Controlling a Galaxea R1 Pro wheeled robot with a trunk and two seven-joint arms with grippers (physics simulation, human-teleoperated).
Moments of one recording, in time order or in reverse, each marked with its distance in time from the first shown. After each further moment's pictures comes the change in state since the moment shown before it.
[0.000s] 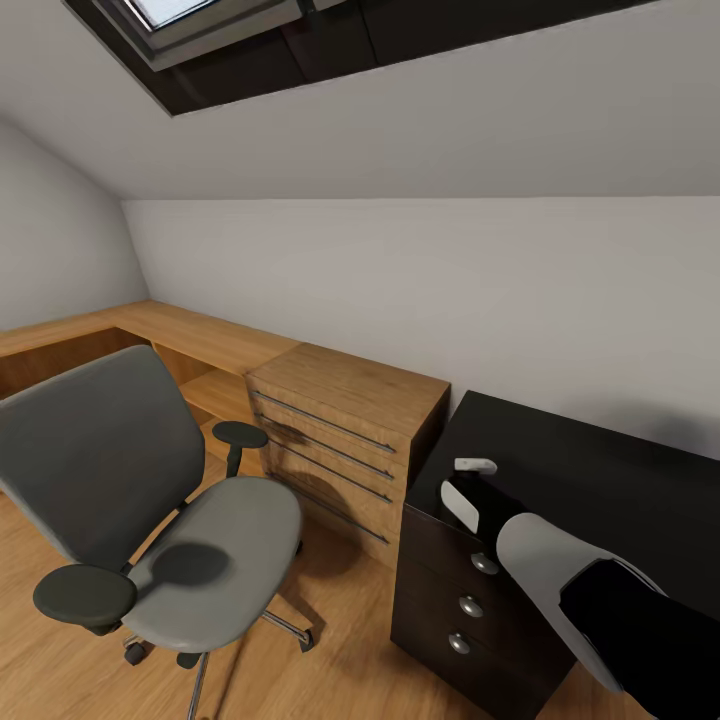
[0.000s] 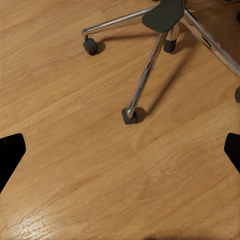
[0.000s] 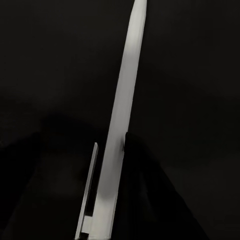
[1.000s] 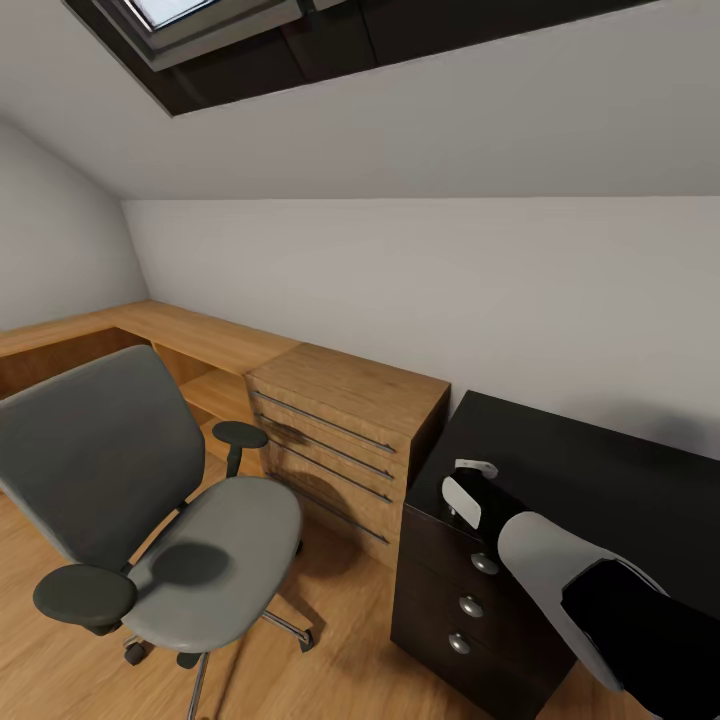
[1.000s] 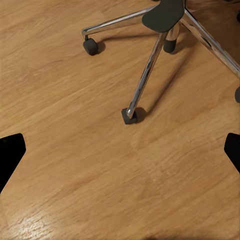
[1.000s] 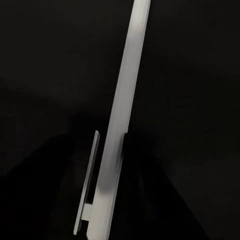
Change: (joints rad) left arm 0.000 0.000 0.000 0.000 0.000 0.000 0.000; right arm 0.000 -0.005 -0.028 -0.014 -0.063 0.026 0.002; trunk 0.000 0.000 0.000
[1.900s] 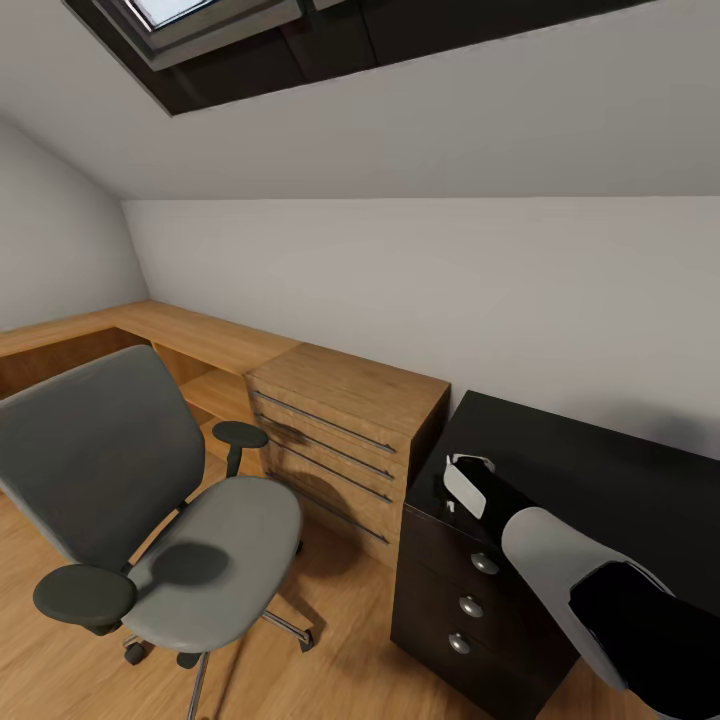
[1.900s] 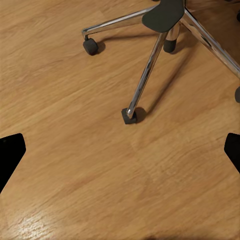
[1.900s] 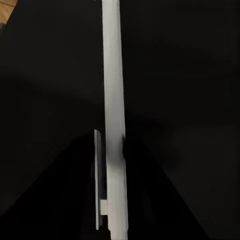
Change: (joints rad) left arm 0.000 0.000 0.000 0.000 0.000 0.000 0.000; right arm 0.001 -0.019 -0.029 -0.083 -0.055 0.098 0.000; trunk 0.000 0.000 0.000
